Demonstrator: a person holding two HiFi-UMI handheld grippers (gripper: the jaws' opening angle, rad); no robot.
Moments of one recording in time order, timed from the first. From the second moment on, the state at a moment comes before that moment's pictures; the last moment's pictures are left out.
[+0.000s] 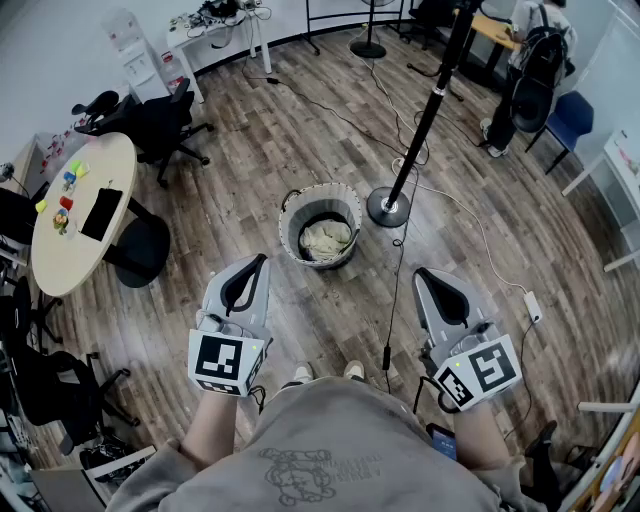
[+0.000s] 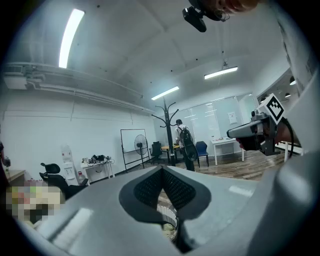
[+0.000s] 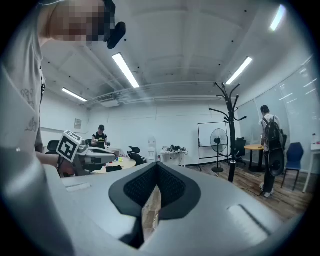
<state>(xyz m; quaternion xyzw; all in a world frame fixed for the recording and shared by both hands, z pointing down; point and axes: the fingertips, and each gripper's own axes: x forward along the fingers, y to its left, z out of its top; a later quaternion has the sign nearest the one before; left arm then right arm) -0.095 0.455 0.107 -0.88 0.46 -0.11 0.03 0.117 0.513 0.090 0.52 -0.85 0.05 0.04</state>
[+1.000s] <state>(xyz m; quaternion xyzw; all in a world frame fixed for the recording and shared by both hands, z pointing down) -0.039 0.457 0.132 -0.84 0.53 -0.11 0.02 0.210 0.506 0.122 0.53 -0.84 0.06 0.02</state>
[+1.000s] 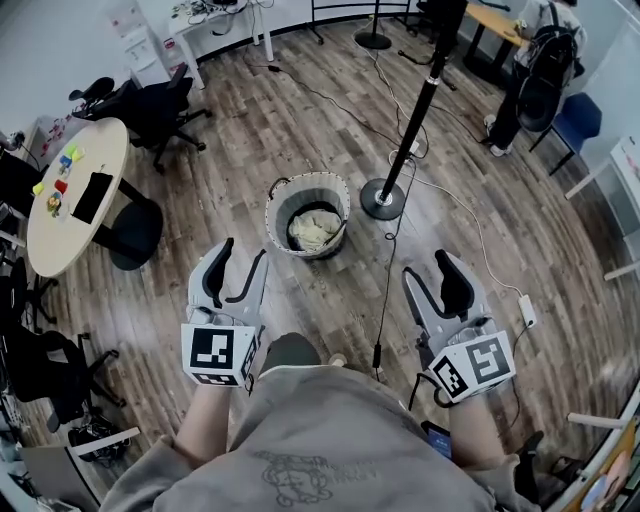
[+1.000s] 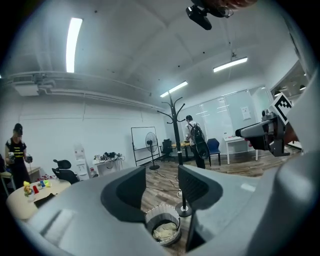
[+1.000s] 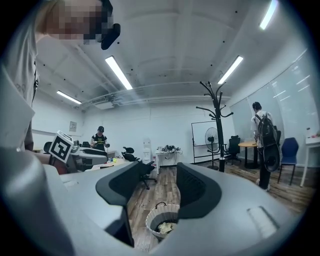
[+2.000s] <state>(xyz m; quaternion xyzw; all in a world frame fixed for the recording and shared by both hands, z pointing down) -0.058 0.254 0.235 -0.84 0.51 -0.19 -0.04 0.173 0.290 0.248 0.48 -0.85 0.14 0.18</state>
